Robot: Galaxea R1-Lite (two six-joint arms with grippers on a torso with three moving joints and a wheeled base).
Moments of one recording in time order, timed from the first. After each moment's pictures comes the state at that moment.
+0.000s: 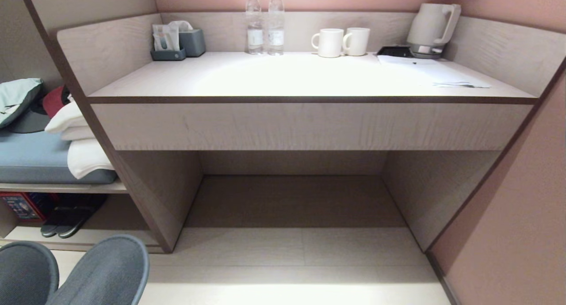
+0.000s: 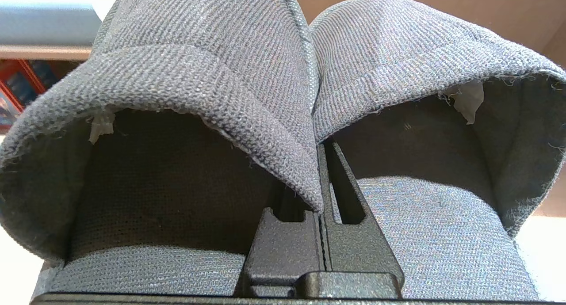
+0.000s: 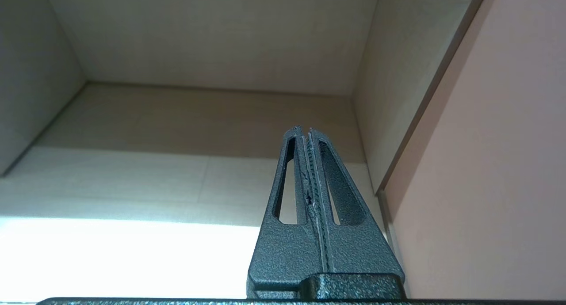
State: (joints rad) left arm -0.01 0.00 0.00 0.01 0.02 -0.03; right arm -0.01 0.00 0.00 -0.01 0.00 -0.02
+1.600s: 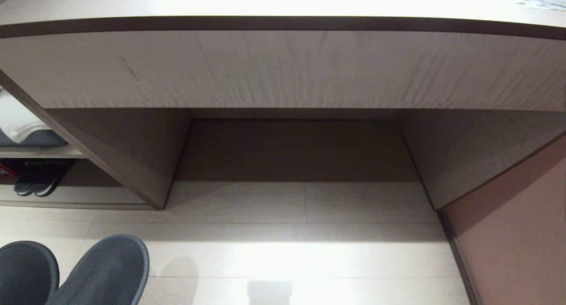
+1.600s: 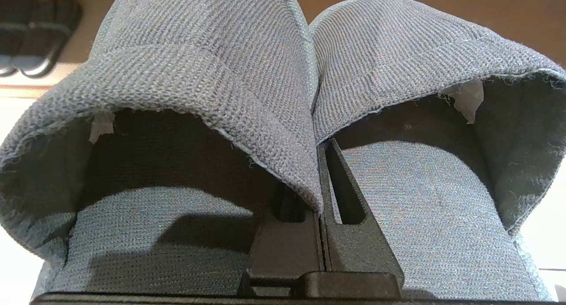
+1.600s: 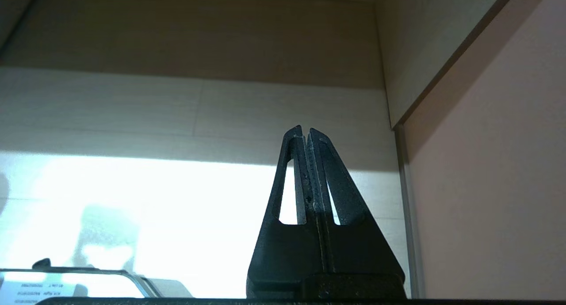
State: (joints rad) left arm -0.01 0.00 0.00 0.01 0.02 -0.03; right arm -0.01 0.00 0.00 -0.01 0.00 -0.02
